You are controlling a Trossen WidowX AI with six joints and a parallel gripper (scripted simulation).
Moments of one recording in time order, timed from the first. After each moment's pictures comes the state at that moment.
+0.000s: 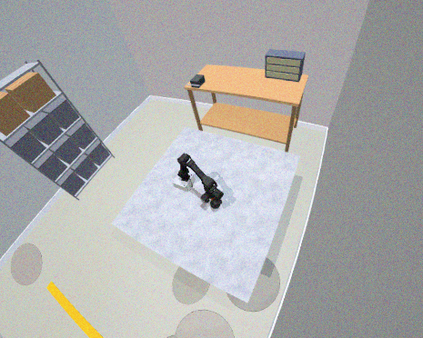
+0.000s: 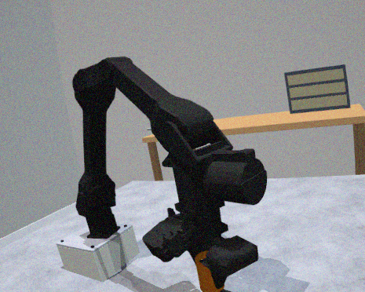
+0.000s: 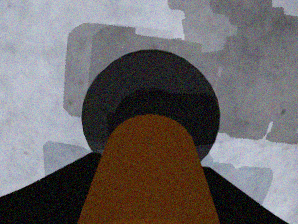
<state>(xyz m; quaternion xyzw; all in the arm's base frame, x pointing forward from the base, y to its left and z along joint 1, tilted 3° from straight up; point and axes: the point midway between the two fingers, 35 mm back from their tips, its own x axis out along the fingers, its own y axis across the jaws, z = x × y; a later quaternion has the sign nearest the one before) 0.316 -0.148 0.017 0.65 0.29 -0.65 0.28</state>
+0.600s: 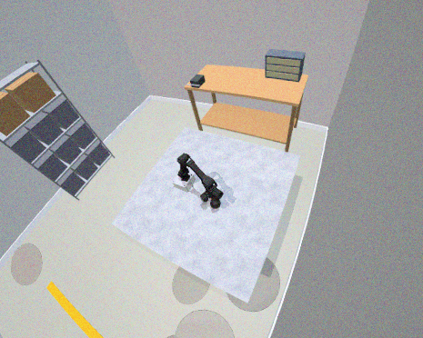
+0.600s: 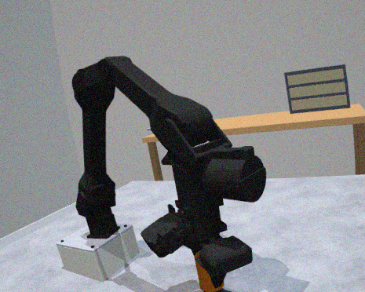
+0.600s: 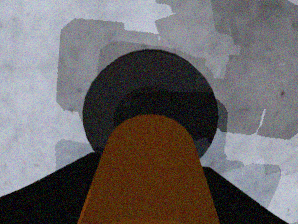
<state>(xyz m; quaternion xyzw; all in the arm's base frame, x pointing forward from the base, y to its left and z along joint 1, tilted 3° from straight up) 0.316 -0.148 0.020 0.66 0.24 -0.67 0.23</state>
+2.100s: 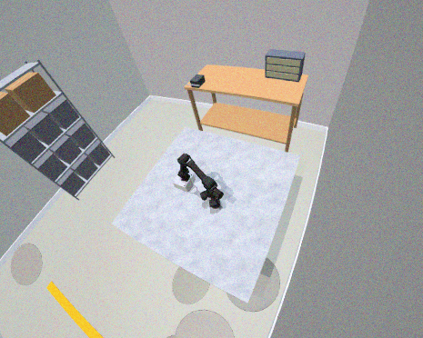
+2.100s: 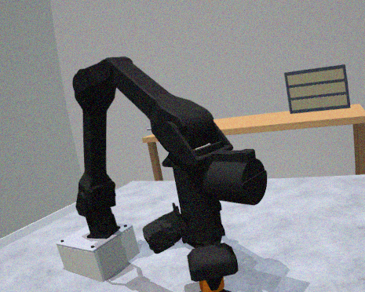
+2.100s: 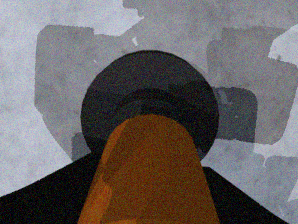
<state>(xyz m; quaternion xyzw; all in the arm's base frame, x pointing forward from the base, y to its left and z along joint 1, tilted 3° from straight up) 0.316 -0.148 0.016 0.69 0.15 -0.70 0.13</state>
